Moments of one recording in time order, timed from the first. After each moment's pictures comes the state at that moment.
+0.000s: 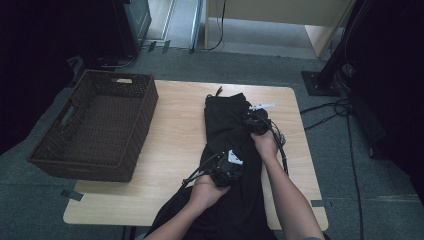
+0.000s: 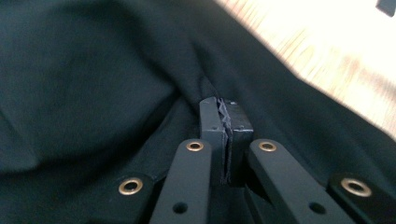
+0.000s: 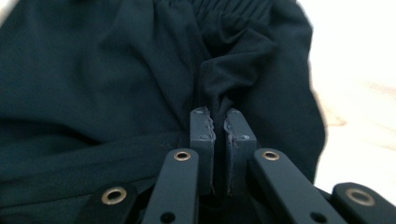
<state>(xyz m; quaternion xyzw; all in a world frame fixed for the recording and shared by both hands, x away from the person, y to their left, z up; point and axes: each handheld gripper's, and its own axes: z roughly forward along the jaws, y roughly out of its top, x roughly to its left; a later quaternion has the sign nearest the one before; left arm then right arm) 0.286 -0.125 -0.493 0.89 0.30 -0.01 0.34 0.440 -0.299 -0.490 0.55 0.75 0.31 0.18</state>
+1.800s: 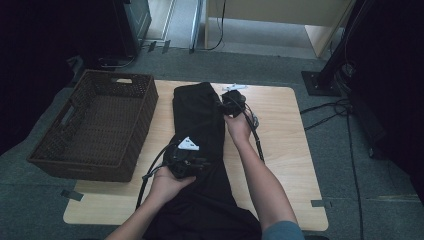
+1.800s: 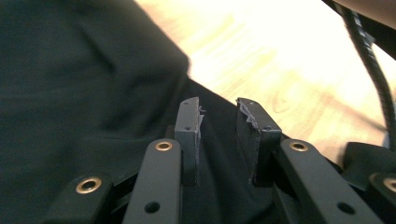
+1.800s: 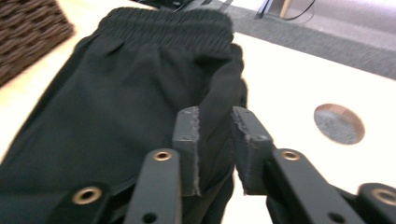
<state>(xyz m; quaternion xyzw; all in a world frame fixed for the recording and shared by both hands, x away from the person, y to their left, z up) 0.298 -0.007 -0.441 0.85 0.35 0.00 0.39 0.477 -0.209 -0.442 0.51 0.75 0.37 0.21</state>
